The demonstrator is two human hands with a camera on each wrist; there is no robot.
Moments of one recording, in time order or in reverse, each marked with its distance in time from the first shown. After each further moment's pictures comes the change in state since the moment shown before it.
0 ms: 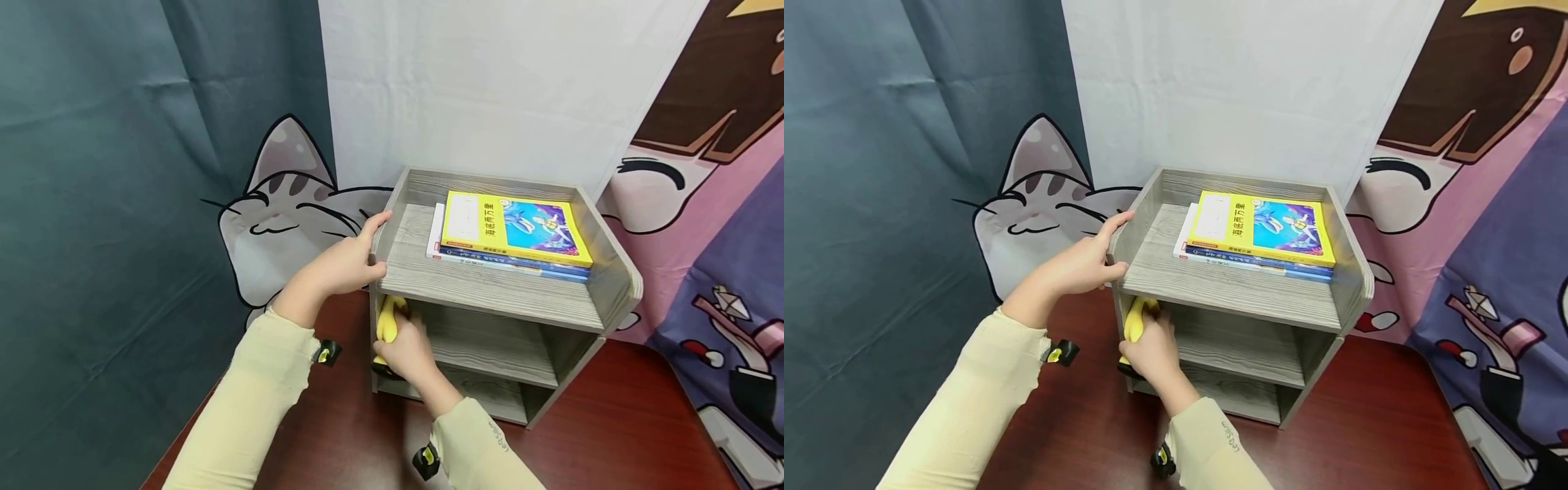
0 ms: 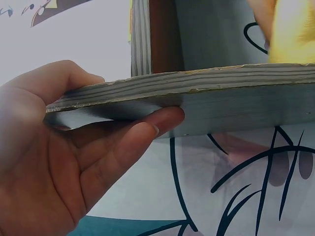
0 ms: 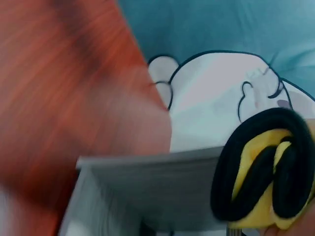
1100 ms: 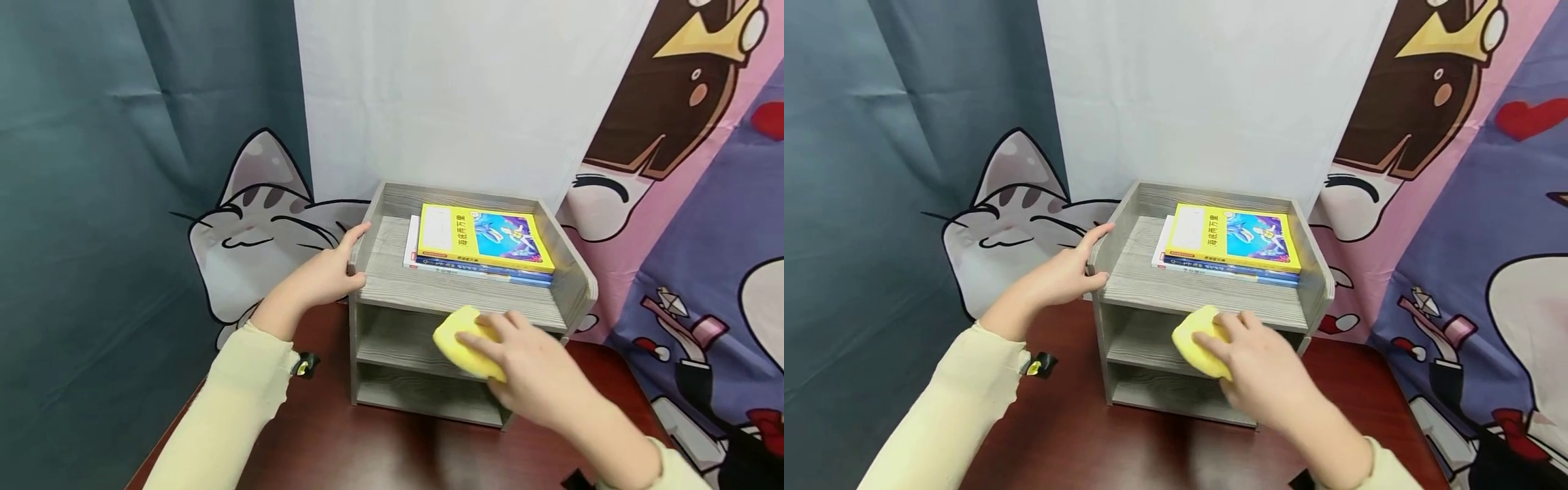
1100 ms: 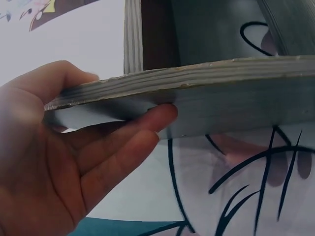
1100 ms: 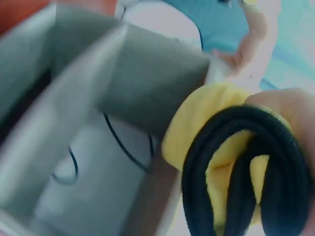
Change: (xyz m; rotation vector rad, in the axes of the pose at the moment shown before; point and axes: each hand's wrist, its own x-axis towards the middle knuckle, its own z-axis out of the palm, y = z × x) left_hand -0.004 -0.008 0.002 -0.038 0.023 0.019; right_hand -0.076 0.004 -0.208 -0.712 0.030 -0.642
